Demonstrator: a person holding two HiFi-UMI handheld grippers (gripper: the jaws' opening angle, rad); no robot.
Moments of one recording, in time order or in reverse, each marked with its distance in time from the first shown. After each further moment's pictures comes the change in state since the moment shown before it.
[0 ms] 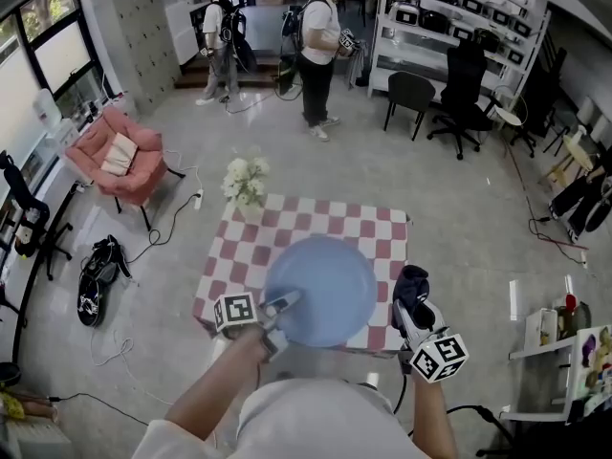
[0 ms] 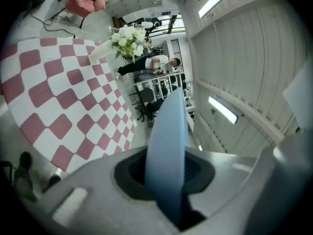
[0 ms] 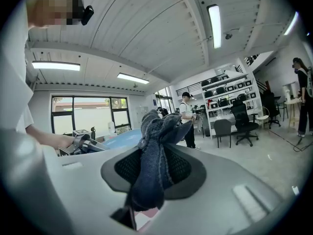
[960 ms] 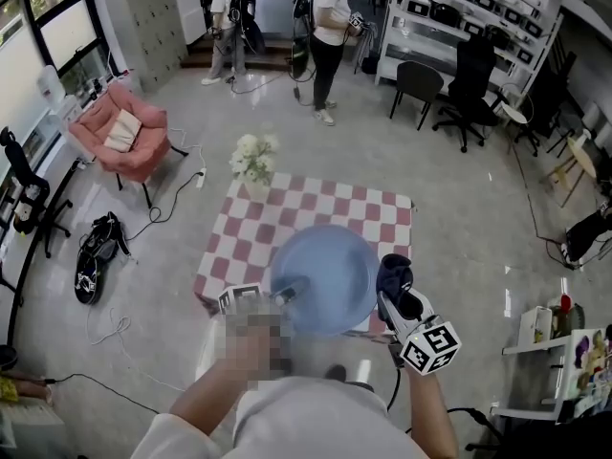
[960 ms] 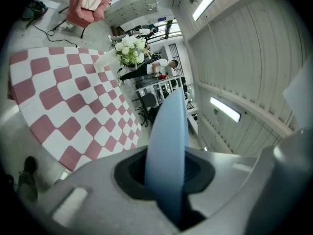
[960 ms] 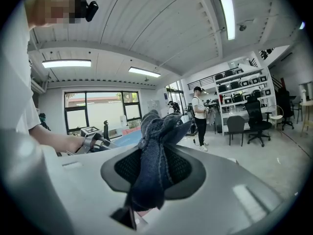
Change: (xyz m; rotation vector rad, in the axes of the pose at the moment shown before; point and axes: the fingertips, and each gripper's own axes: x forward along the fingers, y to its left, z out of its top) left arm -0.021 0.012 -0.018 0.052 -0.062 0.051; right arm 0.012 0.066 -0.012 -0.046 0.085 0.130
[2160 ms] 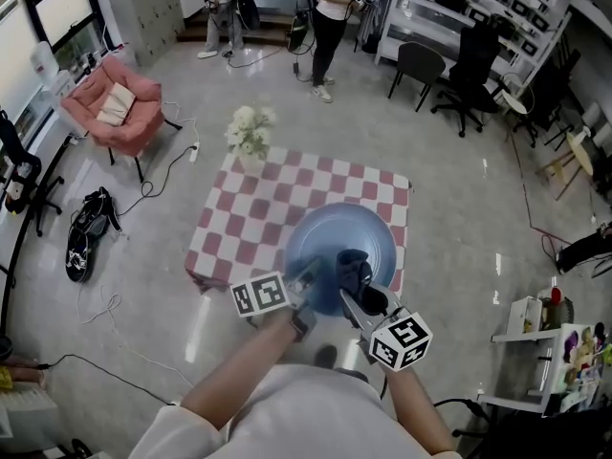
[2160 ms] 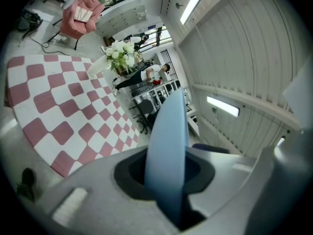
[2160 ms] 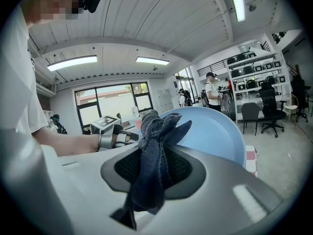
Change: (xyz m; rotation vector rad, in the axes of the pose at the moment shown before) left arm 0.025 -0.018 -0.021 0.108 -0.086 0.011; right arm 0.030 0.075 -0.031 0.024 0.136 0.147
